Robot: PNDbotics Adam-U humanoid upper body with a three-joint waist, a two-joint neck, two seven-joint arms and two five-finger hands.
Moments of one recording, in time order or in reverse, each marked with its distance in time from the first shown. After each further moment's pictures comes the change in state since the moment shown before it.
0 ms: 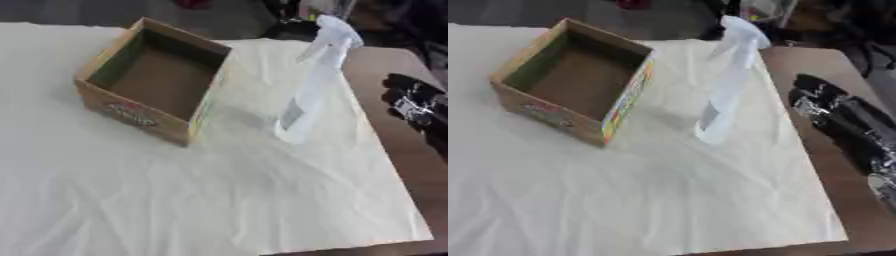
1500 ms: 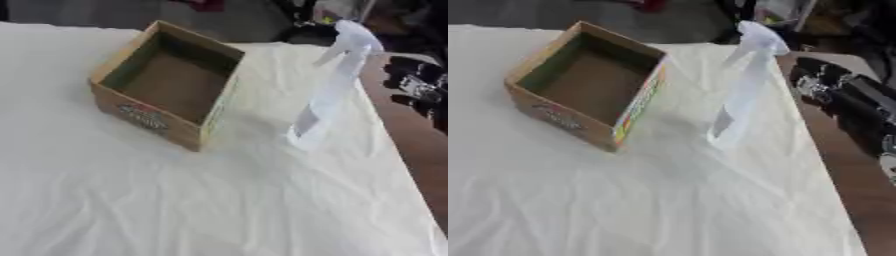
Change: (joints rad) left arm -0.016 -0.010 0.001 0.000 0.014 -0.008 0.000; right arm -0.123 -0.051 0.031 0.023 -0.065 0.090 0.003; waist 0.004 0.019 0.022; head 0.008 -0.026
